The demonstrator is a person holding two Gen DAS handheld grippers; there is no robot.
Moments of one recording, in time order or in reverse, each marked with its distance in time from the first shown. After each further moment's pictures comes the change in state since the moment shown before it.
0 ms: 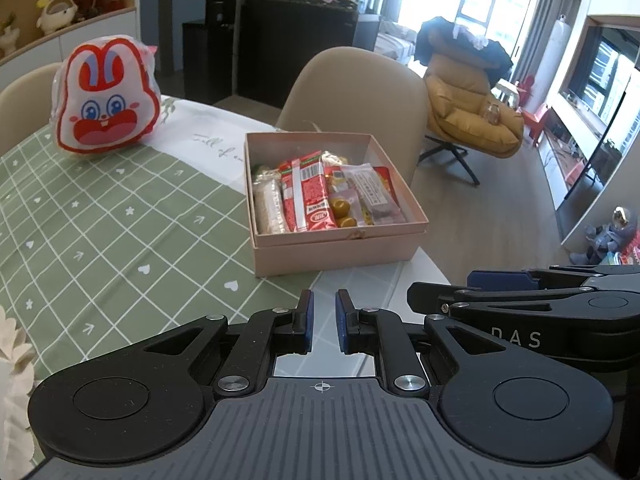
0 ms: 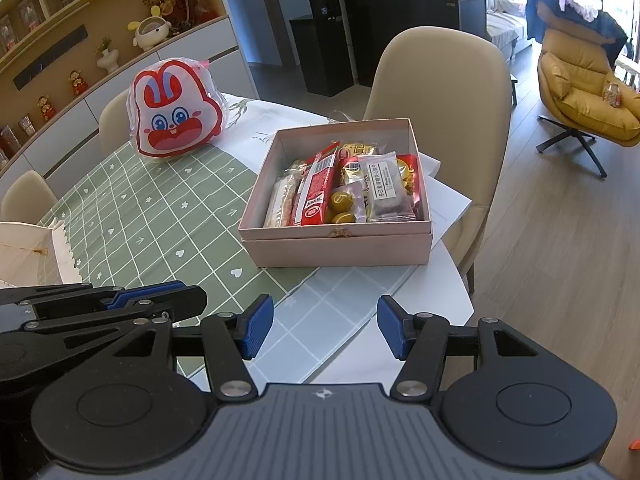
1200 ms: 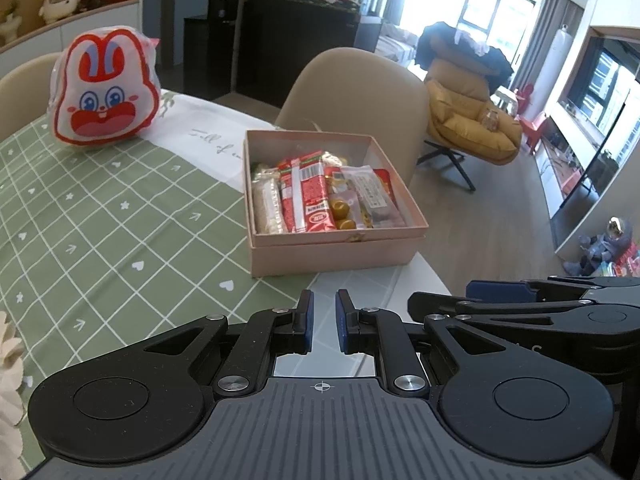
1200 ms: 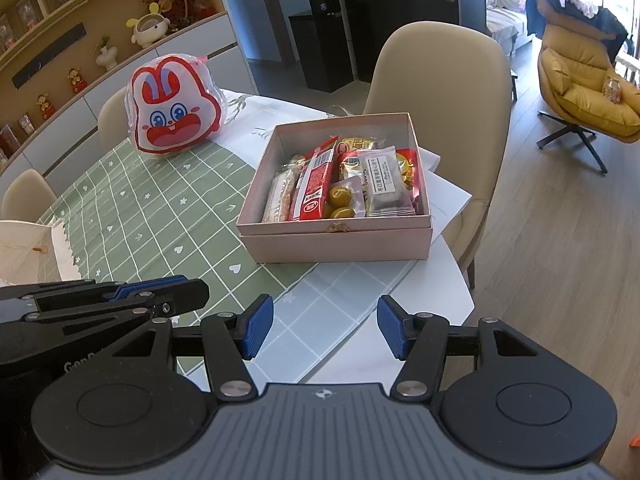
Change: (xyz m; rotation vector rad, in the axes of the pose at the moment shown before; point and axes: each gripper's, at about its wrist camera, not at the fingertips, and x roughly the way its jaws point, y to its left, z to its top) left arm 0.002 0.003 -0.003 -0.042 -0.006 -0.011; right arm 0.005 -0.002 -0.001 -0.018 0.012 -0.008
